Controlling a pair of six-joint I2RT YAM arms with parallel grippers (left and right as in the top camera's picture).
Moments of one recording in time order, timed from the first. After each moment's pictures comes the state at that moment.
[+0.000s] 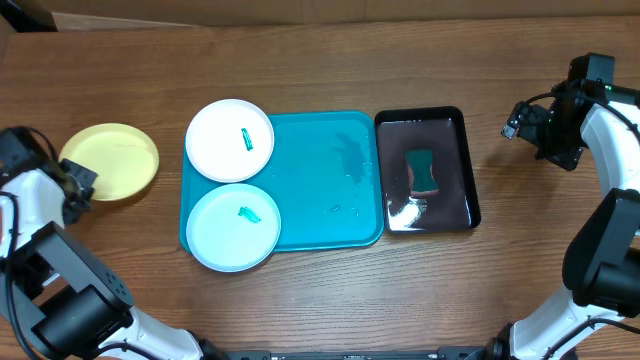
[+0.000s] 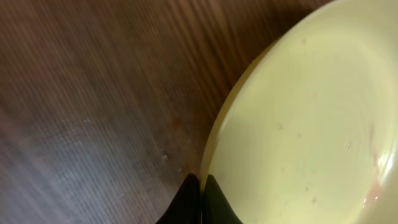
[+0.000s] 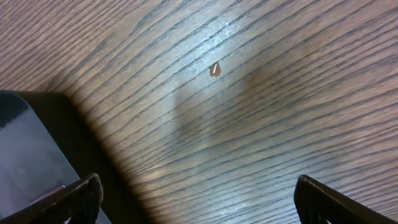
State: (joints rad) left arm 0.66 1.86 1.26 -0.58 -0.03 -0.47; right arm -0.27 1.91 1.50 -0.92 -0.11 0.26
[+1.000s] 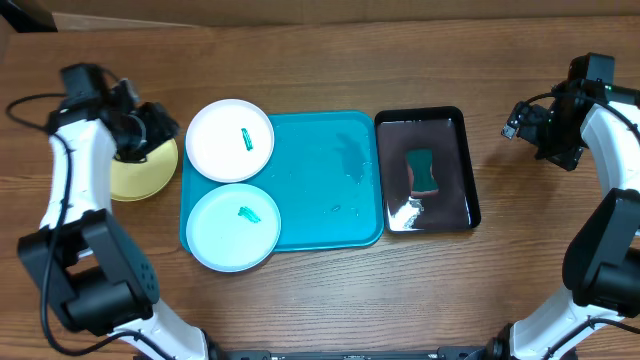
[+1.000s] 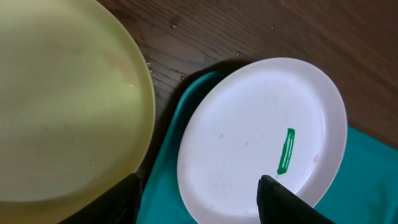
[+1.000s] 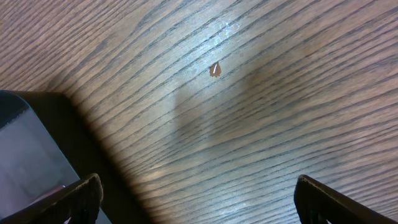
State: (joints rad) left arm 0.32 1.89 1.49 -0.80 0.26 -0.23; right arm -0.27 1.91 1.50 -0.93 -0.11 0.26
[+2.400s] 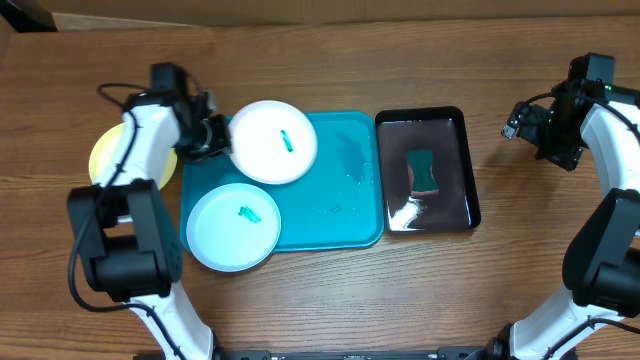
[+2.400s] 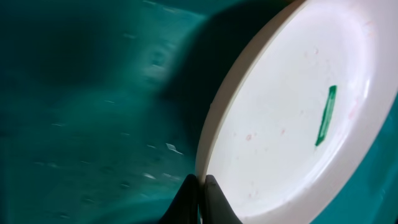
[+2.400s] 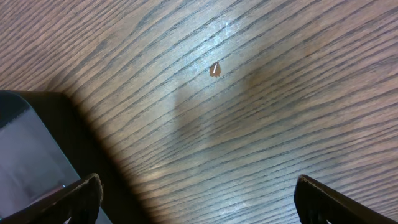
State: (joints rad) left arm 0.08 2.00 1.49 -0.88 0.31 -0.18; right arm -0.27 1.91 1.50 -0.93 -0.11 0.26
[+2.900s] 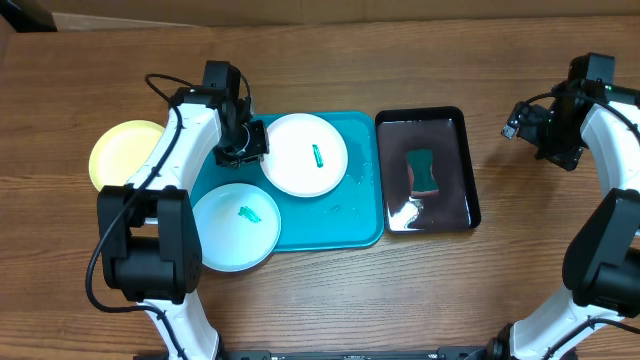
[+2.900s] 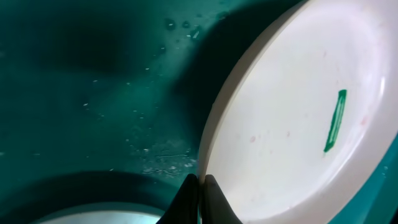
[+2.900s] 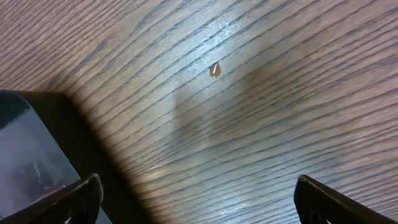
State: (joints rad) left arm -0.09 1.98 1.49 -0.94 0.21 -0.28; right arm -0.27 1.91 1.50 -0.92 -0.11 0.26
